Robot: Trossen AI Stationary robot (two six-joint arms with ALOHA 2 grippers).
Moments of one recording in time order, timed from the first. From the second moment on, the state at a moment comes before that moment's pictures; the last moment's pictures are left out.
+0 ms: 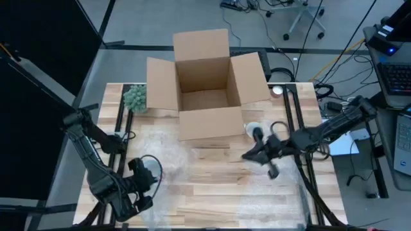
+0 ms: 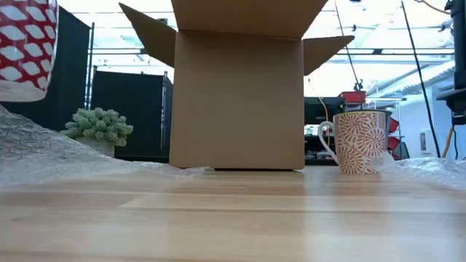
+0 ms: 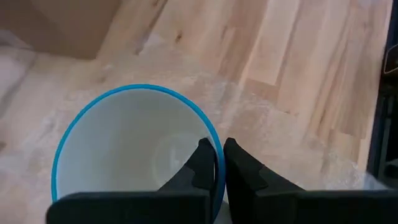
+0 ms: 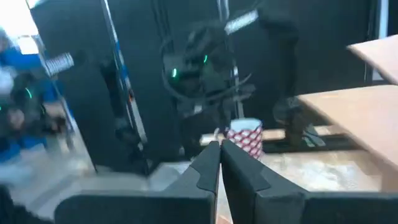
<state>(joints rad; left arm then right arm) -0.98 1.48 1.30 -1.26 -0.61 -1.28 0.49 1.10 0.71 0.40 0.26 0.16</state>
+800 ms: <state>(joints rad) -1.08 1.46 1.15 -1.19 -0.59 -1.45 0.37 2.21 1.43 0.20 0.50 0.30</state>
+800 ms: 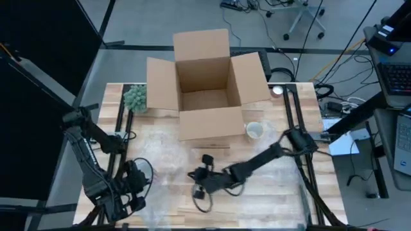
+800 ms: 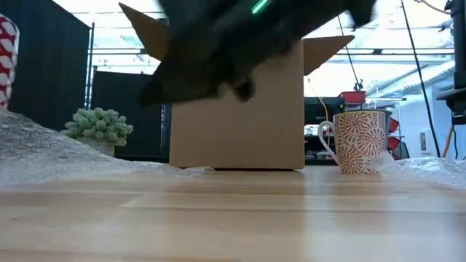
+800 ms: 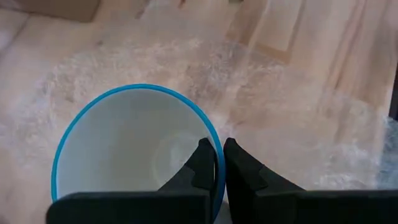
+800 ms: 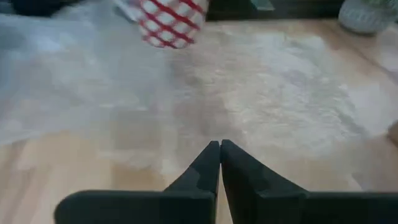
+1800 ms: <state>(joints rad) -1.07 1.46 1.22 -1.10 -0.58 -1.37 0.51 2.05 1.47 -1.02 0.39 0.82</state>
